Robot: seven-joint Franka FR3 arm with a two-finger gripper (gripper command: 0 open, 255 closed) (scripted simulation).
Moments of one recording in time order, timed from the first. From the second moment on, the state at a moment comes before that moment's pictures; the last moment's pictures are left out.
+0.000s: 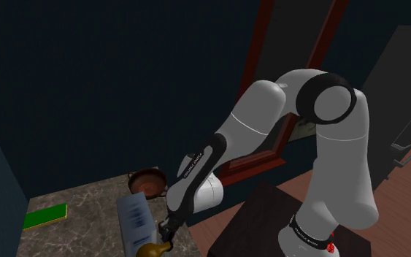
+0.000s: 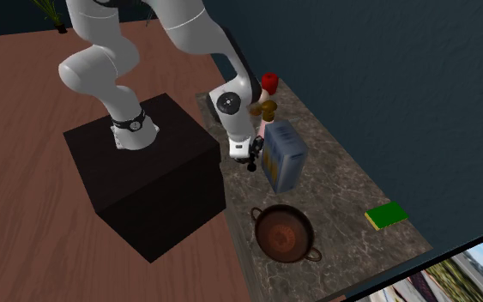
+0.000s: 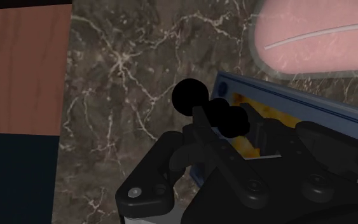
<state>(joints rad) 0.41 0.43 0.26 -2.42 0.92 2.95 -0.20</state>
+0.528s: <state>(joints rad) 0.46 0.29 0.20 -2.47 0.81 2.86 -0.08</state>
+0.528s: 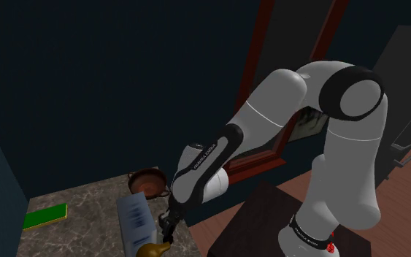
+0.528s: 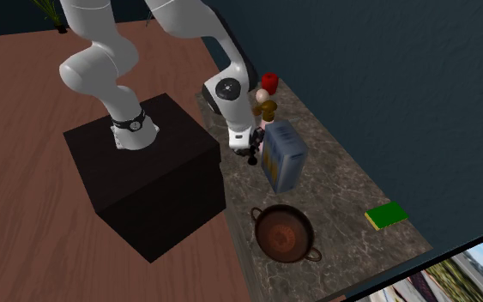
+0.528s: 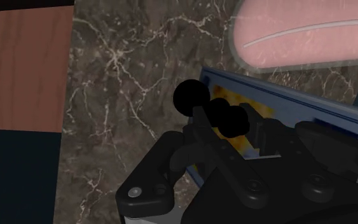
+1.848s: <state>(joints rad) 0.45 0.10 0.09 -2.43 0.57 2.62 0.11</state>
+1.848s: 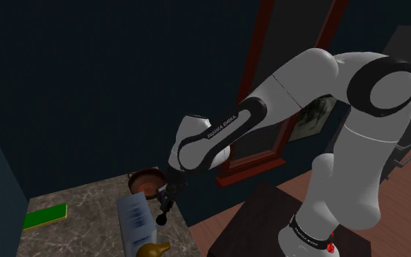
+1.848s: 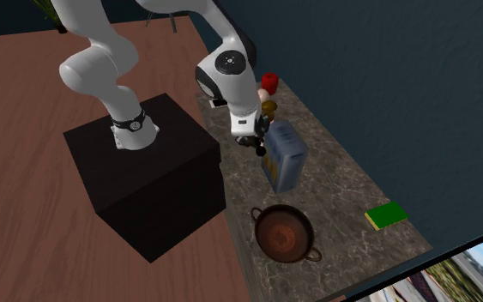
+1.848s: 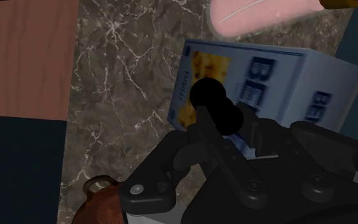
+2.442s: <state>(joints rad) 0.35 0.29 0.01 -2.13 0.50 2.46 0.03</state>
